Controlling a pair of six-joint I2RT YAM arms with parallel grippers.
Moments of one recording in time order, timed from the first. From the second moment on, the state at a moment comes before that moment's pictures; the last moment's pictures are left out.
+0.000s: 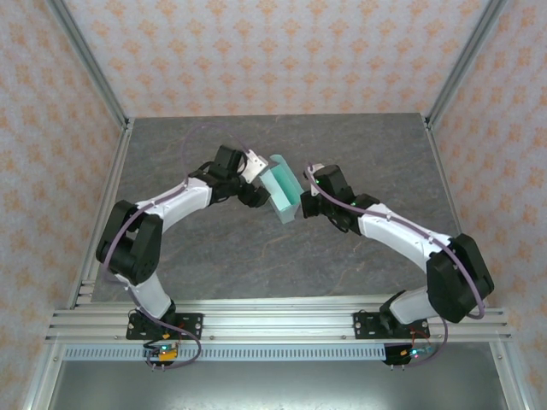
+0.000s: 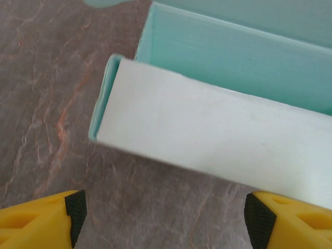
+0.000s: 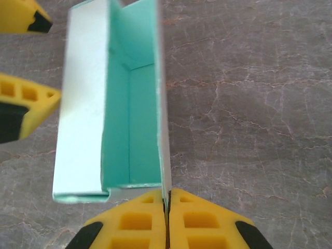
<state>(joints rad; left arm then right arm) -0.39 1.73 1.17 -0.29 0.23 0.25 0.60 1.42 0.92 -0.28 -0.01 0.23</state>
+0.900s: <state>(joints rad) -0.44 1.95 1.42 -0.30 0.31 0.11 0.57 1.55 1.00 -0.32 -0.14 0.23</state>
